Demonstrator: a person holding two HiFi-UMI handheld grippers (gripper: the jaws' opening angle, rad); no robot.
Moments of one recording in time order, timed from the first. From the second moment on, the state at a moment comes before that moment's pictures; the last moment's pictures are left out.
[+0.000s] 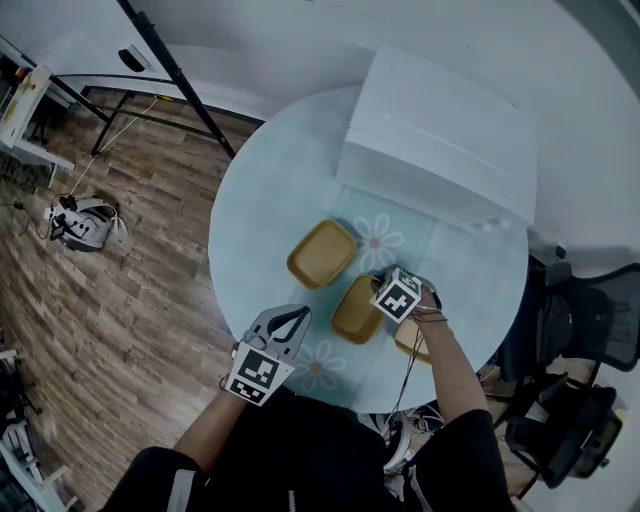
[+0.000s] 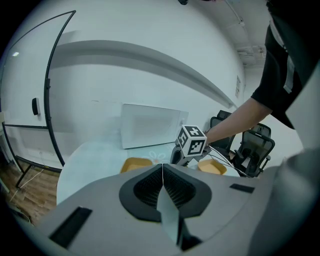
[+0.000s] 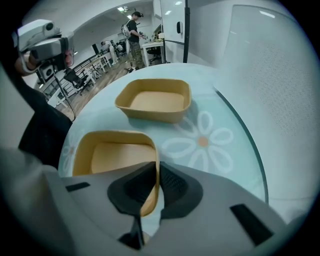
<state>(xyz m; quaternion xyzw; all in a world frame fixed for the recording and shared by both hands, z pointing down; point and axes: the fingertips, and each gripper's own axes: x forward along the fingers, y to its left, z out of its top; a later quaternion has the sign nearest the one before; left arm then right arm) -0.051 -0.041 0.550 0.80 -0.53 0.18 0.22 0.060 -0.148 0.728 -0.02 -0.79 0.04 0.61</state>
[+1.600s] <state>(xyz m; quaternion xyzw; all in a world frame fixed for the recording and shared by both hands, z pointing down) 0.002 -0.037 0.544 0.88 -0.40 0.19 0.19 0.196 -0.148 0.646 0.31 -0.75 0.36 0.45</state>
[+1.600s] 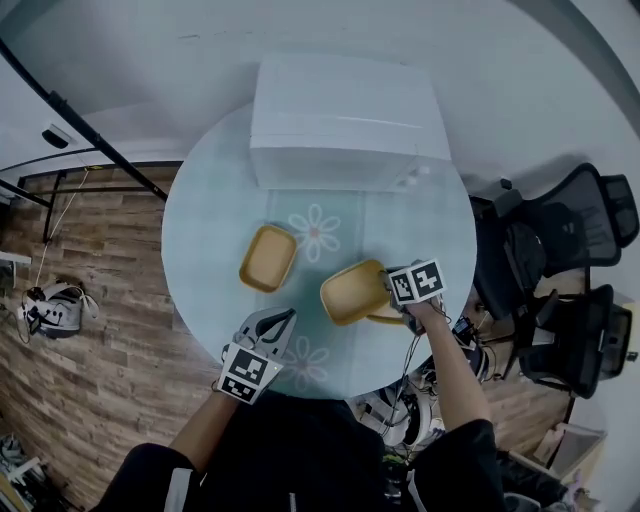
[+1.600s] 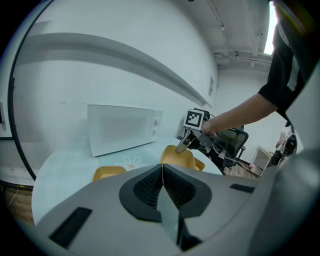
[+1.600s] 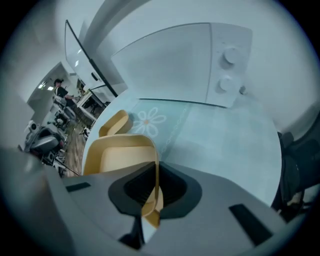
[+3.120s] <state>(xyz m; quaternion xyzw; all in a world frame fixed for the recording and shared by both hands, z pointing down) 0.031 -0.012 0.549 0.89 -0.35 0.21 0.19 0.349 -0.085 0.691 0.53 -0.57 0.51 0.35</state>
